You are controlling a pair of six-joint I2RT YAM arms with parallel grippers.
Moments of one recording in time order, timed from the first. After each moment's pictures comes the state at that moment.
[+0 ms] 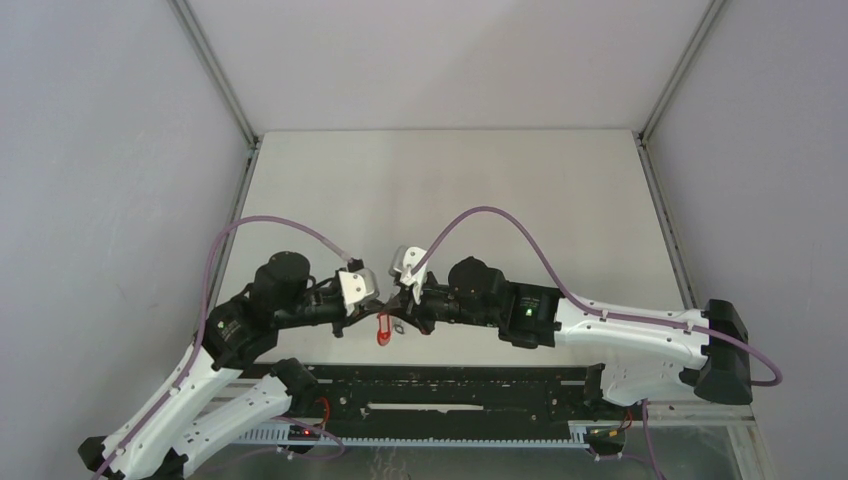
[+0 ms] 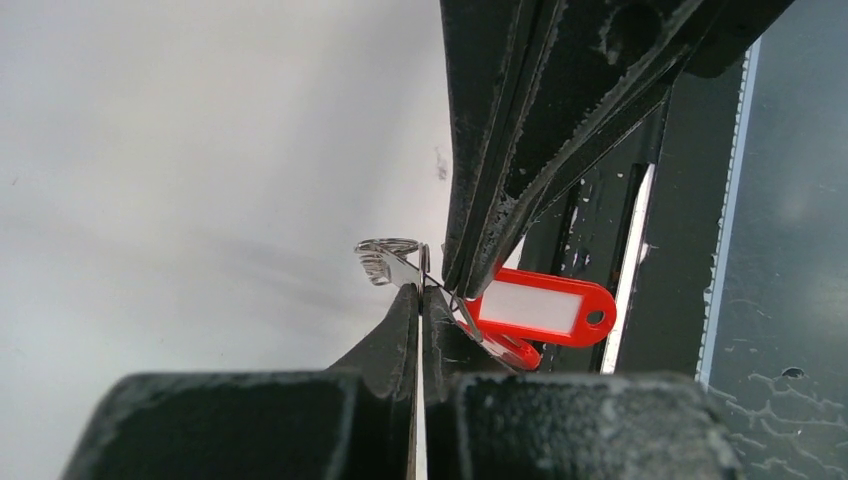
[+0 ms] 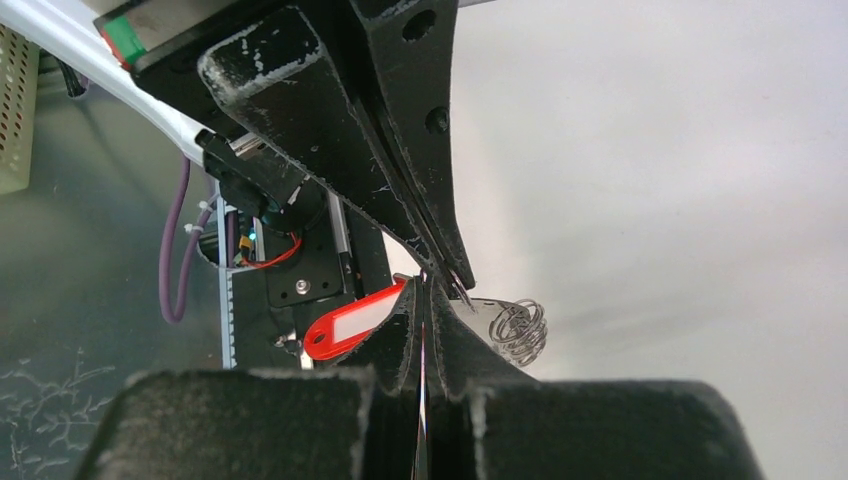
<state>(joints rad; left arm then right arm) -0.72 0.61 0.86 -0.77 0.45 0.34 1.29 1.27 1.03 -0.01 -0.05 0.04</state>
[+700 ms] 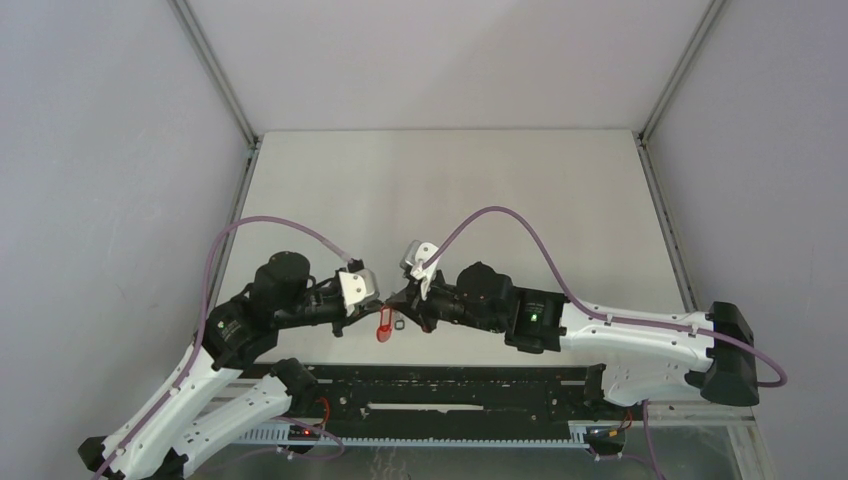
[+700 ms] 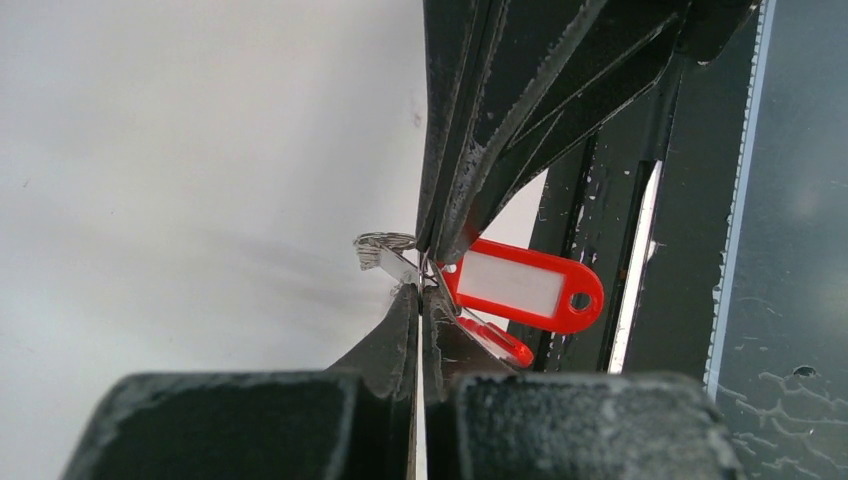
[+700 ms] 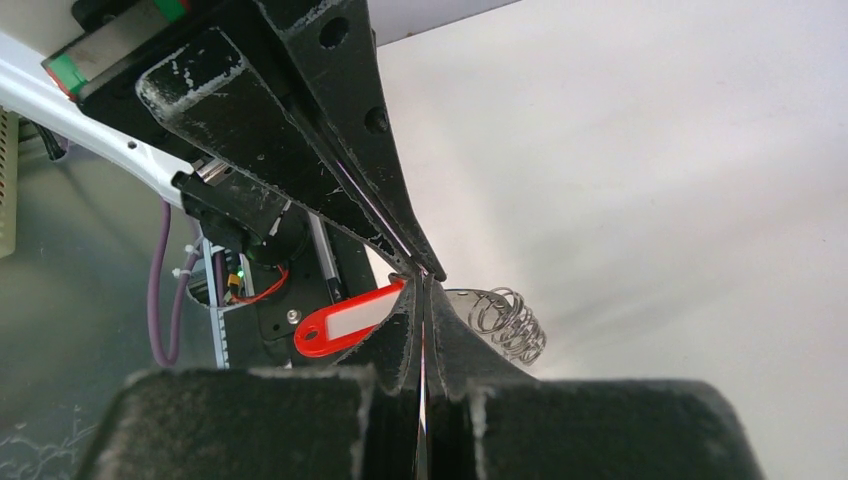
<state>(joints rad) -0.72 0.61 0.86 -0.77 0.45 0.36 1.29 1.24 0.98 0.06 0.06 0.11</state>
